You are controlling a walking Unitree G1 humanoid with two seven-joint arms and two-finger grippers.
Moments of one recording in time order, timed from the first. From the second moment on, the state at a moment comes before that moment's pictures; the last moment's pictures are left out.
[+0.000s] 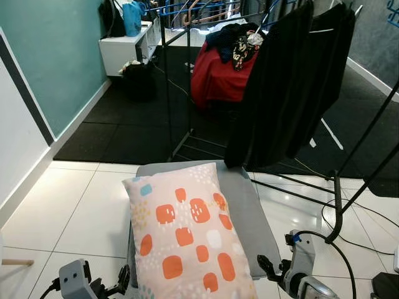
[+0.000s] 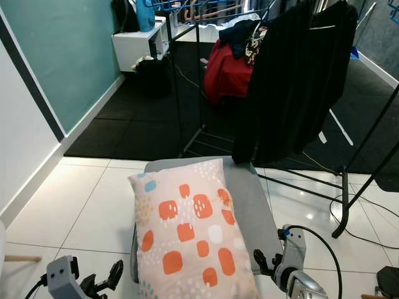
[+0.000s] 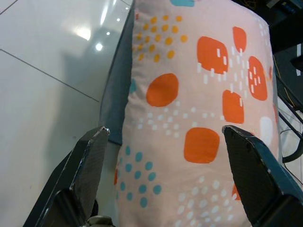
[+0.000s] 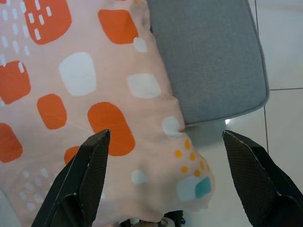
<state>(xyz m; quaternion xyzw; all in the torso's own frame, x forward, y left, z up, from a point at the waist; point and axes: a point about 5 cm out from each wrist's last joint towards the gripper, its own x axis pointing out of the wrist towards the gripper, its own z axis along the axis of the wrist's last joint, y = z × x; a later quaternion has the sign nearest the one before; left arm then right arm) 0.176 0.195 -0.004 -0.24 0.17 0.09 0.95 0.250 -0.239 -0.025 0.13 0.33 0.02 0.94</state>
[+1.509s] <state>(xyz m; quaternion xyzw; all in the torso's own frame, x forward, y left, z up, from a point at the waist) 0.234 0.228 0.087 -0.06 0.03 0.09 0.99 0.334 -0.162 0.076 0.11 0.18 0.26 0.94</state>
